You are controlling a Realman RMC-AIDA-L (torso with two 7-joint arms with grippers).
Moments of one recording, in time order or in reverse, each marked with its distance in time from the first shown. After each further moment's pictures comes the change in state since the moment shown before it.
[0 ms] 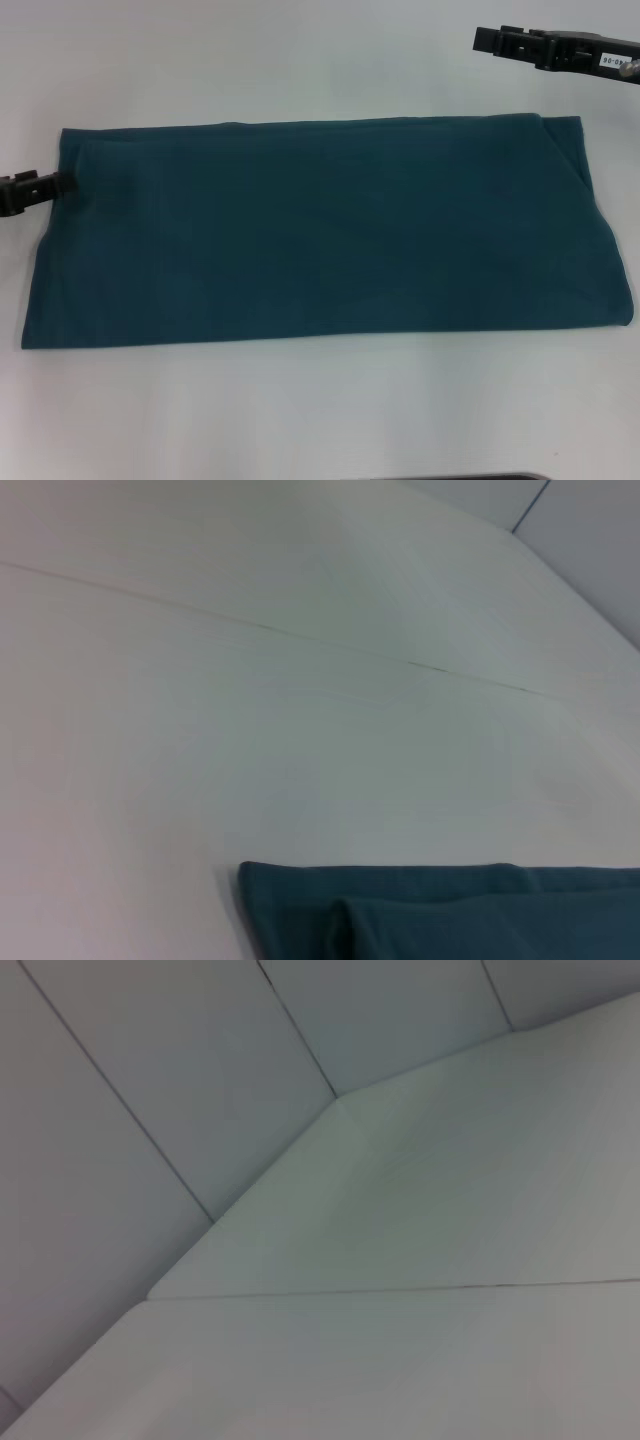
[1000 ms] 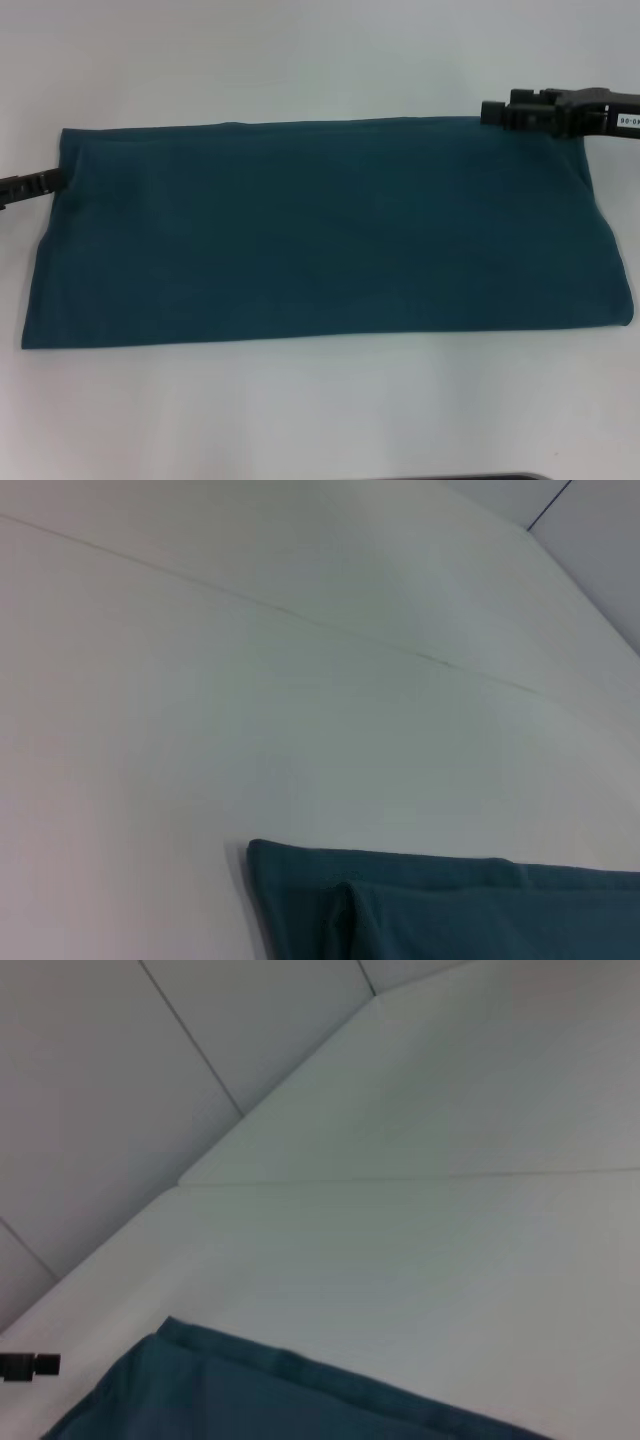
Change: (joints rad) left arm -0.004 0.045 0.008 0.001 0.012 0.052 -0.114; right arm -0.060 -0.033 -0.064 0.017 -0.067 0.106 -0.025
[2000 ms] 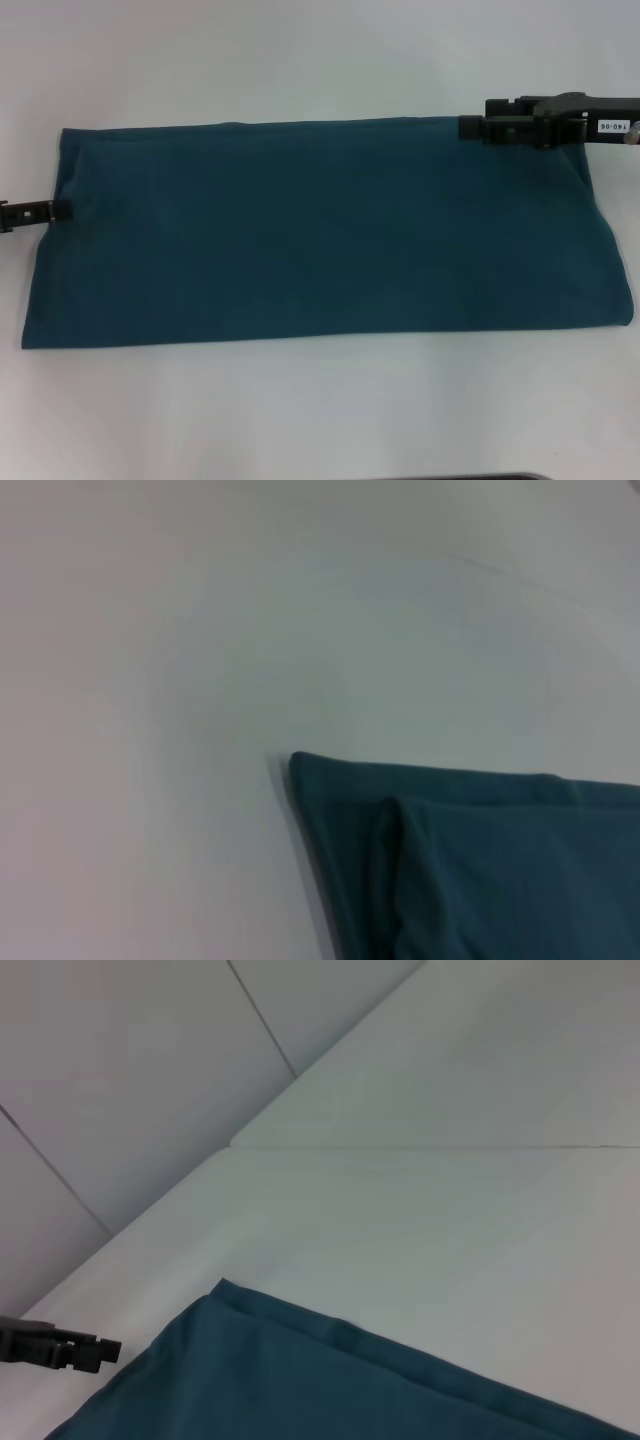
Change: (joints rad) left arm -0.048 0.010 0.005 0.007 0.160 0.000 -0.069; right arm 0.034 0.007 -0.009 0.004 -0.038 0.049 -0.002
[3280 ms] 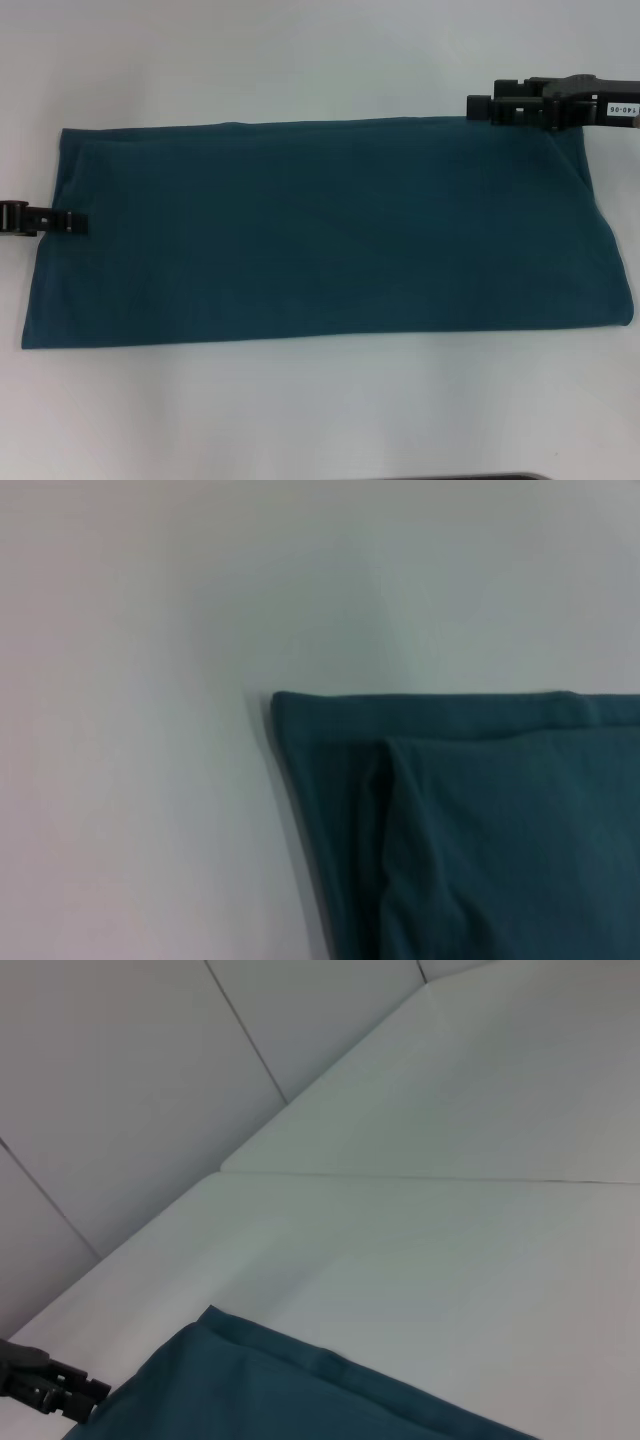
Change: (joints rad) left arm -0.125 0.031 0.040 0.009 0.206 0.066 -0.145; right arm 0.000 -0.001 0.017 0.026 0.013 -0.001 0.003
